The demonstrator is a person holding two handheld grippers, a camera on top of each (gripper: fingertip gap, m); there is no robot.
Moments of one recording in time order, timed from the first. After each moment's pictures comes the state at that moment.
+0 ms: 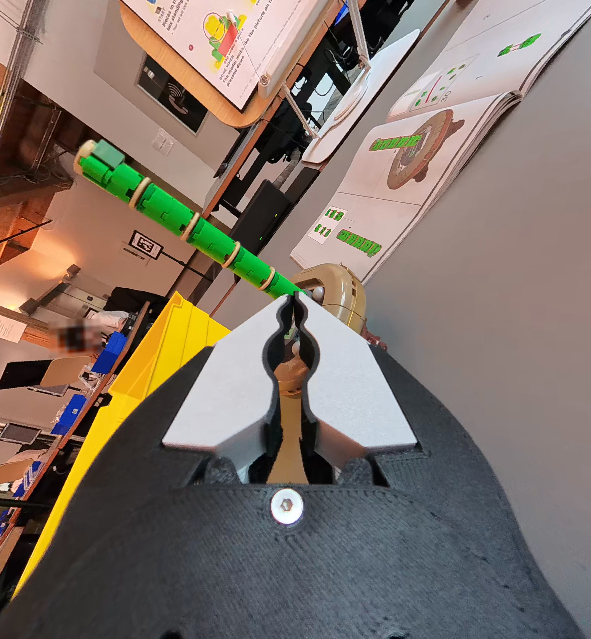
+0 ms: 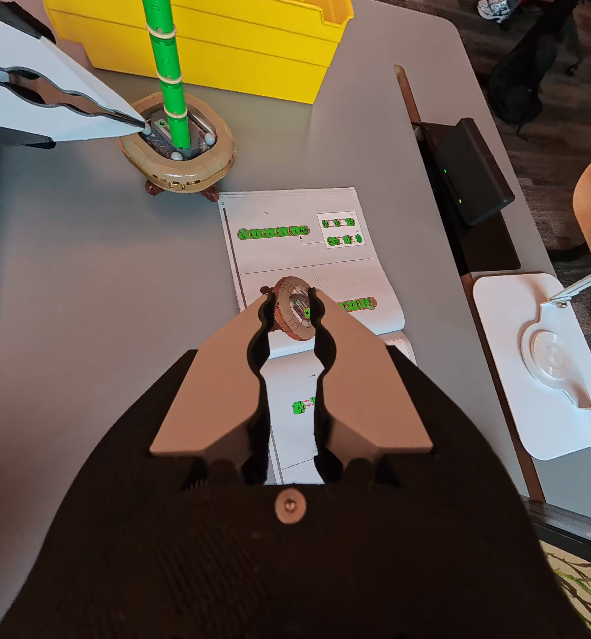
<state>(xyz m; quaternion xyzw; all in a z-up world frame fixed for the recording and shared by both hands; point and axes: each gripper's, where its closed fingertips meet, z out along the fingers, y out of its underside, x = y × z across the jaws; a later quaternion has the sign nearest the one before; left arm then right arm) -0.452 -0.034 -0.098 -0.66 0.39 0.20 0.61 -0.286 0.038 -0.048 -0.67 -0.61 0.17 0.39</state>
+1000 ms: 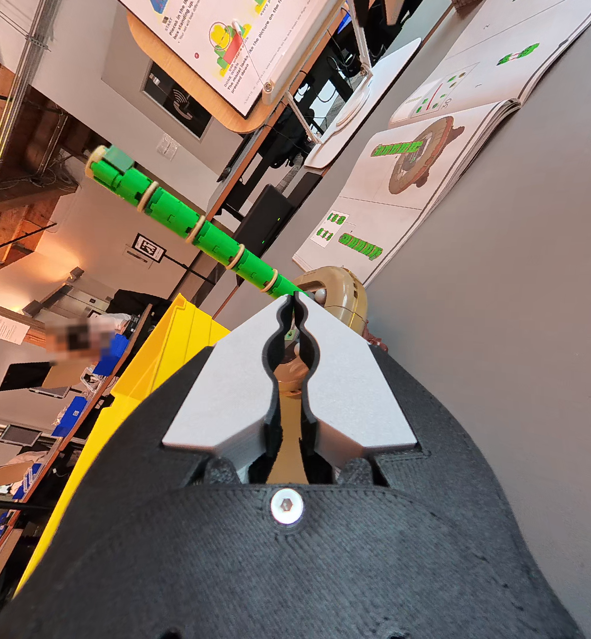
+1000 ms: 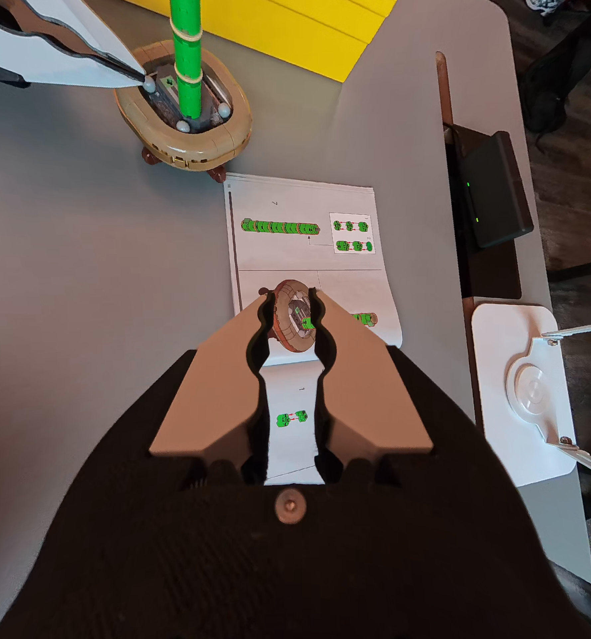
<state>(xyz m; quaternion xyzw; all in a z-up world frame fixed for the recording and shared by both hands) -0.452 -0.037 -0.095 -0.65 0.39 0.20 0.62 -0.308 0.039 -0.063 -0.64 -0.67 0.13 0.36</state>
